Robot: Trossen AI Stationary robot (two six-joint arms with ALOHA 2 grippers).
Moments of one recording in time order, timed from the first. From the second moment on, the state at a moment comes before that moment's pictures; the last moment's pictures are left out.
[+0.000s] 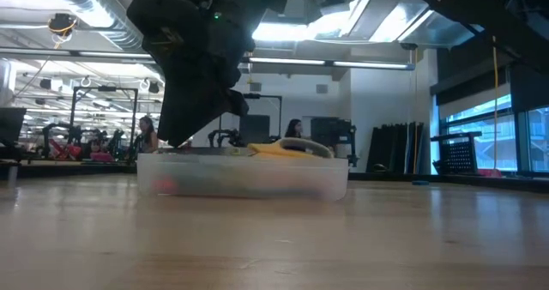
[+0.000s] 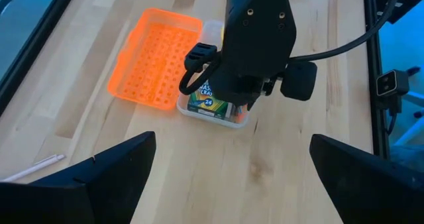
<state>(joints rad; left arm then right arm) -0.60 0.96 1.34 -1.34 -0.49 -0.70 0.11 2.51 2.34 -0.95 -0.13 0.36</state>
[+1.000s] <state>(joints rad) -0.23 0.94 1.34 -1.49 -0.51 -1.17 -0.03 2.16 2.36 -1.01 0.02 0.17</state>
